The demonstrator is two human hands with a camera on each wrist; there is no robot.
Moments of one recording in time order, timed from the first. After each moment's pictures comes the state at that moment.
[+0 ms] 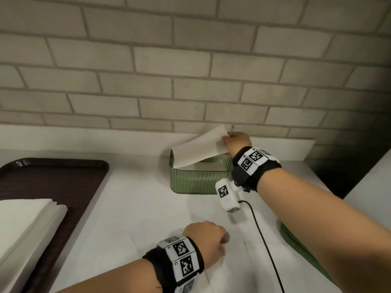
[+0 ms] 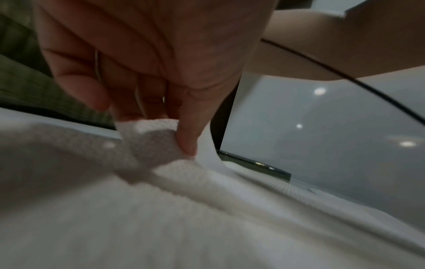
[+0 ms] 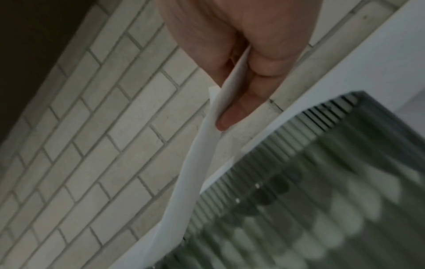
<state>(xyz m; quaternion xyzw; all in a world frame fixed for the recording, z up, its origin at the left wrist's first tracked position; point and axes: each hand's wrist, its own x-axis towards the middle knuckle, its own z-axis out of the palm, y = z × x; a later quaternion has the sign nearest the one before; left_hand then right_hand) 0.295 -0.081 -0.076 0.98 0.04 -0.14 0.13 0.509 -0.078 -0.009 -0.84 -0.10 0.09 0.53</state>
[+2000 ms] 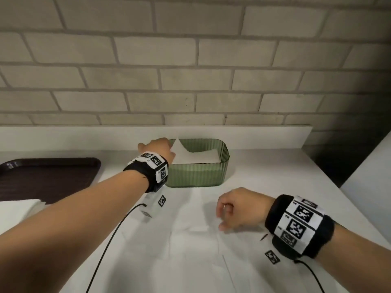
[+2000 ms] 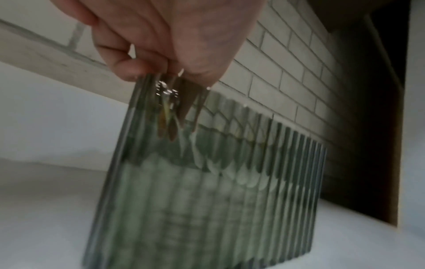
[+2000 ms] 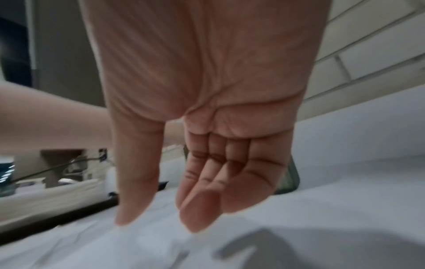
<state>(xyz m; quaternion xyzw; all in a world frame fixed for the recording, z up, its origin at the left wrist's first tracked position) 0.398 0.060 -0.039 0.94 0.34 0.02 0.07 0.417 -0.193 -0.044 -0.85 -0.43 0.28 0.10</state>
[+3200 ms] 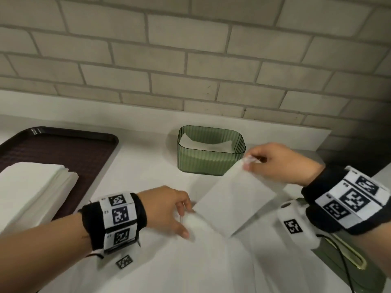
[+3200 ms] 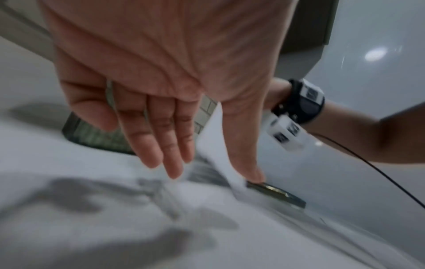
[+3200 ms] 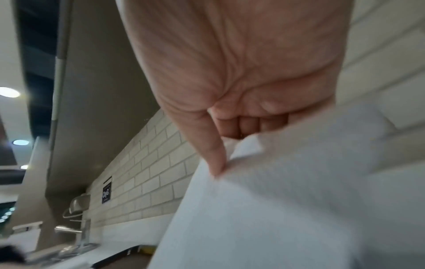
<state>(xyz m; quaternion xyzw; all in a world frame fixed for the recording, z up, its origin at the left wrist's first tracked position) 0.250 -0.001 -0.062 0.96 0.07 -0.16 0.24 0.435 -0.188 0.019 -0.86 -0.45 0.12 0.17</state>
